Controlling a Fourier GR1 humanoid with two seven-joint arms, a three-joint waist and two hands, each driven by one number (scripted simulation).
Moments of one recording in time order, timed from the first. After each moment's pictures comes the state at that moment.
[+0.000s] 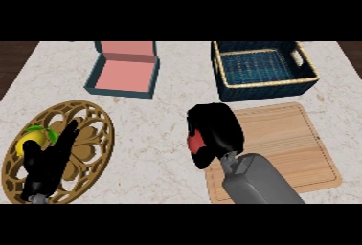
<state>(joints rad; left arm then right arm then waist) 0.08 0.34 -0.06 -1.50 0.16 0.09 0.22 -0.46 -0.05 0.51 -1.54 0.91 0.21 0.56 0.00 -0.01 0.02</state>
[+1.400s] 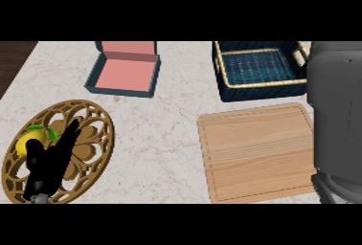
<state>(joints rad) 0.08 0.31 -0.05 -1.52 0.13 0.09 0.24 -1.21 -0.16 -0.06 -1.55 0.72 0.09 1.02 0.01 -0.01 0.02</state>
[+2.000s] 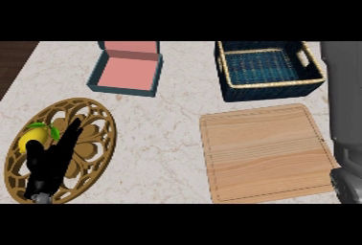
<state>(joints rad) 0.07 0.30 -0.05 -1.52 0.13 0.06 0.22 -1.22 -0.25 -0.15 -1.26 0.68 0.05 0.84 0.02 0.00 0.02</state>
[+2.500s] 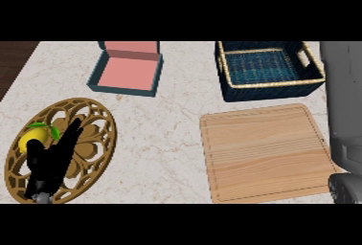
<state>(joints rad) 0.07 0.29 -0.04 -1.52 0.12 0.06 0.23 -1.15 -0.24 -0.28 -1.10 0.59 -0.09 0.65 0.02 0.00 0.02</state>
